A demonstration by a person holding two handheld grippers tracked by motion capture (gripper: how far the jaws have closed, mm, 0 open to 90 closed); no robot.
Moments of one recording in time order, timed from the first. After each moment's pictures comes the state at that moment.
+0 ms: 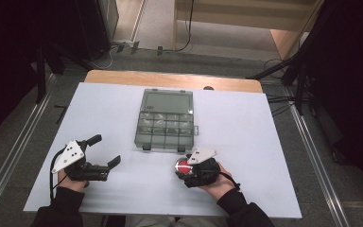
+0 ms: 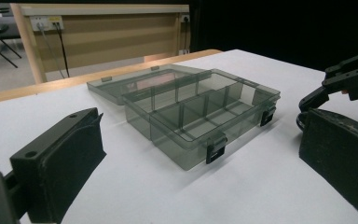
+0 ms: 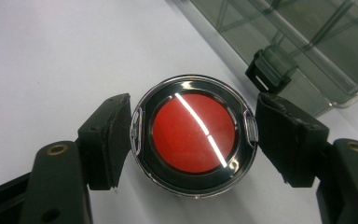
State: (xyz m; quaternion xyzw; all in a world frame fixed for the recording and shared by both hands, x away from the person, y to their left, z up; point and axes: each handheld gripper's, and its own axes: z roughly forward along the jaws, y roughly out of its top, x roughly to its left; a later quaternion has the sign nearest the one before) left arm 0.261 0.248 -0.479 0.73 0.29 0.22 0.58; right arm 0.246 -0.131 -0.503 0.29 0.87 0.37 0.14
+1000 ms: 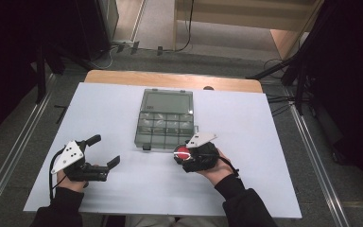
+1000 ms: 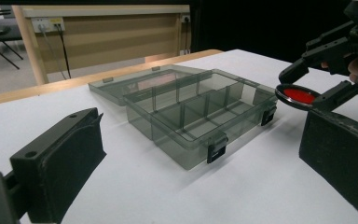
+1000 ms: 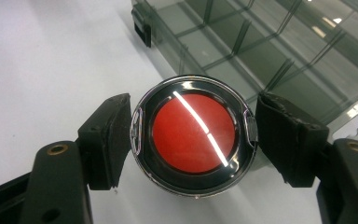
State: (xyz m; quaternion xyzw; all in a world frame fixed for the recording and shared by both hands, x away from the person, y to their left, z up) left arm 0.259 0.249 -0.478 0.73 0.29 0.22 0.58; right arm 0.279 -0.129 -0.475 0.30 0.87 0.37 0.15
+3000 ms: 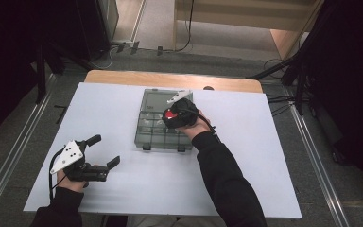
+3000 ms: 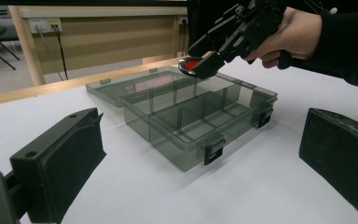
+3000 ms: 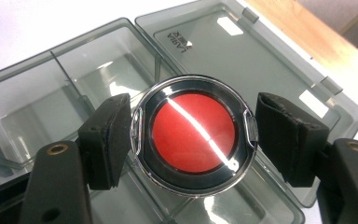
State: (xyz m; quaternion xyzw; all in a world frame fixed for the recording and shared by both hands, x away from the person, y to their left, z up) left arm 0.260 0.249 -0.478 0.73 0.29 0.21 0.59; right arm 0.405 -0.082 -0.454 0.35 0.86 0.32 0.19
